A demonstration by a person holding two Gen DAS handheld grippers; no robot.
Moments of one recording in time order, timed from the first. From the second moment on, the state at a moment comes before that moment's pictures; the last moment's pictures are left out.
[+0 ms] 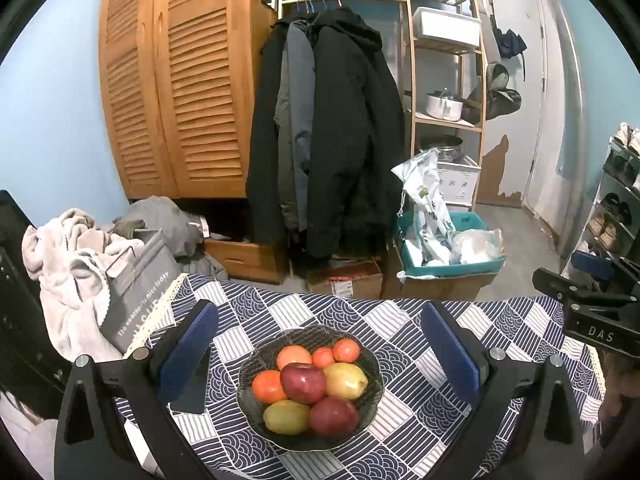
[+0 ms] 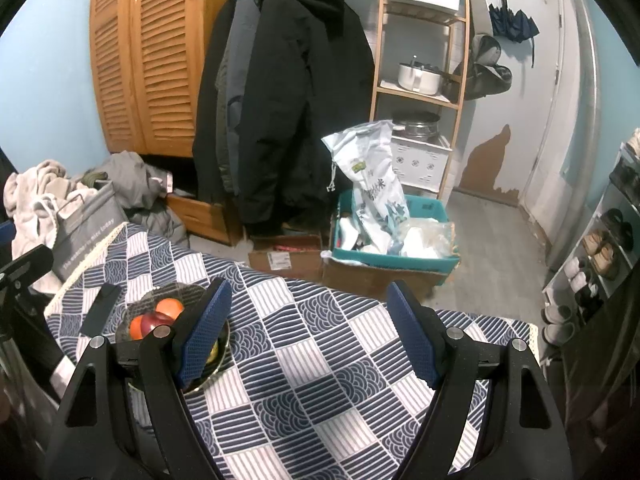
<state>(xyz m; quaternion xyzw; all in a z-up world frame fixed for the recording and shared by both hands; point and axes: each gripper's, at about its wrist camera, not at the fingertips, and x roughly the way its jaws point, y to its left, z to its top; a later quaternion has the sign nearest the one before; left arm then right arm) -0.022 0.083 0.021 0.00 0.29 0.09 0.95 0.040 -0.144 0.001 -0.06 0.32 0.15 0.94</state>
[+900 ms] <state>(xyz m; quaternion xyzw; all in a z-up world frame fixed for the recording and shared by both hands) -0.026 0.072 0.025 0.00 0.29 0.10 0.95 0.040 -0.145 0.002 -0.06 0.32 0.15 0.94</state>
